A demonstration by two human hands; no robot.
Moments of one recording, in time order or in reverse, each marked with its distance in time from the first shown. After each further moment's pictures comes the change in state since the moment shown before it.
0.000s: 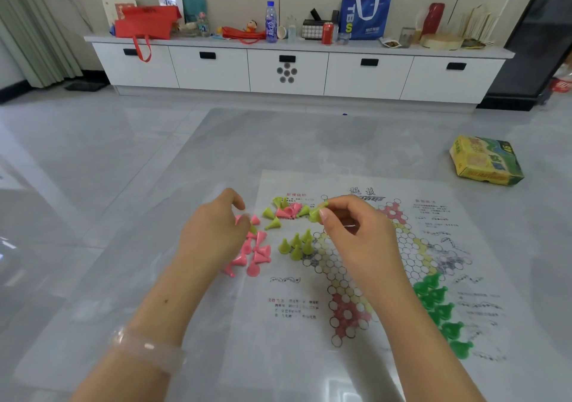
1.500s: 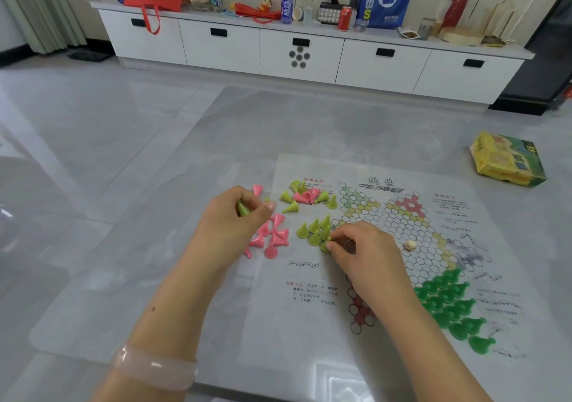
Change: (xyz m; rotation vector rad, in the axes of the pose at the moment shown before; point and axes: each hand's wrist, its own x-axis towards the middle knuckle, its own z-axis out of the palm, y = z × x) left_hand -0.027 -0.009 -0.003 -0.651 -0.069 -0.146; right_hand -0.015 0.034 0.016 -0.653 -0.167 0.048
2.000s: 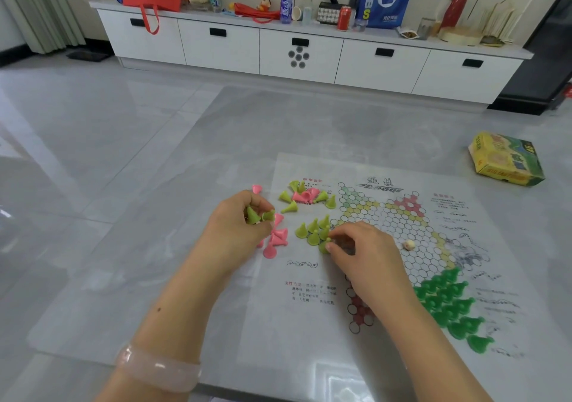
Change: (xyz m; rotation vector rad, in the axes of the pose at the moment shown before) left_hand 0.001 -0.004 0.004 0.048 -0.088 0.029; right_hand -0.001 0.000 -0.002 0.011 -0.007 -0.017
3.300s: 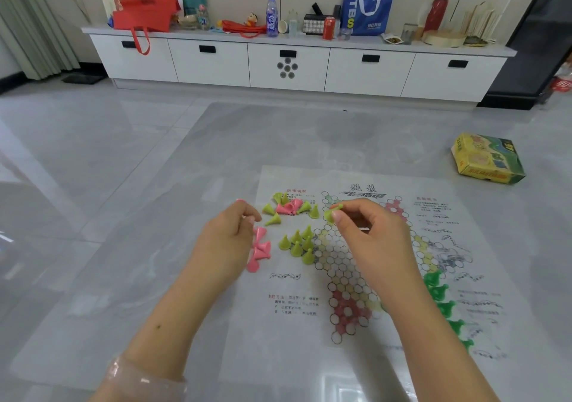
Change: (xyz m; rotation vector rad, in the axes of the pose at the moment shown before) left_hand 0.005 0.005 0.013 0.219 0.065 0.075; right_hand 0.009 -0.003 -0.035 0.561 0.178 0.068
